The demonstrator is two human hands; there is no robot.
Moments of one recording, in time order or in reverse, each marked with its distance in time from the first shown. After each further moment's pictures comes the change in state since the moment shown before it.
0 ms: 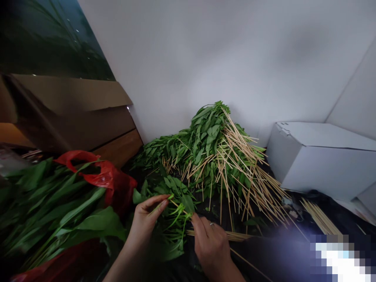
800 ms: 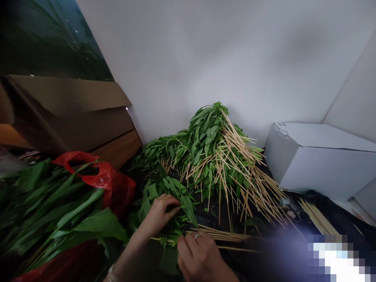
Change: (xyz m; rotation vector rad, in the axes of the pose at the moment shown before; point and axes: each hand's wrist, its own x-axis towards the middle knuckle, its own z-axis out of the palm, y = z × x) left_hand 0.023 -0.028 0.009 0.768 -0.413 0.269; right_hand 0.004 -0.018 -0.005 0.089 -0.153 -0.307
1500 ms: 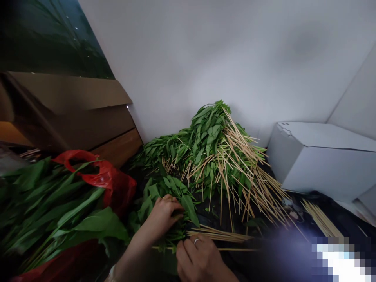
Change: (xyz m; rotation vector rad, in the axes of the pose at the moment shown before) left_hand -0.002 0.015 -0.002 0.254 -0.165 0.018; right_hand -0.002 -0.002 0.004 -0.001 0.070 -0.033
